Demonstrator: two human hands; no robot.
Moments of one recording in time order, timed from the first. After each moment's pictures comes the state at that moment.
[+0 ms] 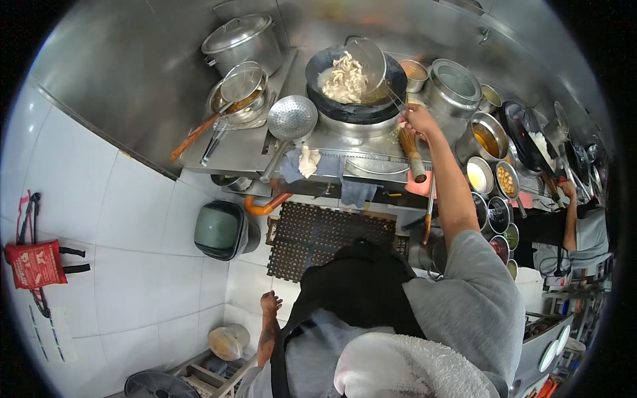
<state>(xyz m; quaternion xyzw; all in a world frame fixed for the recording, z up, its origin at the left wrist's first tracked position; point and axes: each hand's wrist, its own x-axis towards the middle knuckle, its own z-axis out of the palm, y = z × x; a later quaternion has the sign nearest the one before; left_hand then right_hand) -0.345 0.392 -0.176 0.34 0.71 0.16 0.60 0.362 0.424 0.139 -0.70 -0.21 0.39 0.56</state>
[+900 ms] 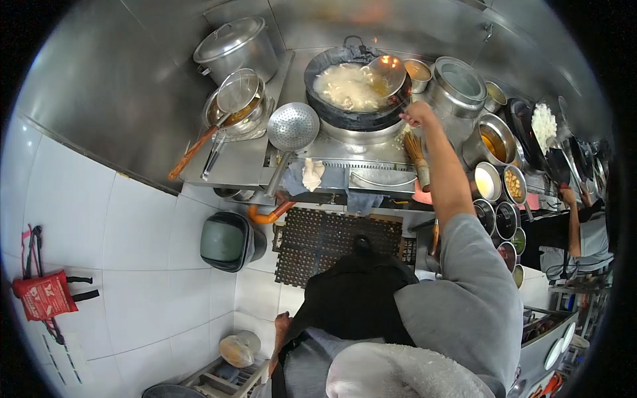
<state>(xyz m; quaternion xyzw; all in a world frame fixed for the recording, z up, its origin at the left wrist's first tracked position) -0.386 0.376 -0.236 0.87 0.45 -0.05 0.20 0.463 0.495 0.077 -0.71 -0.11 0.47 0.52</state>
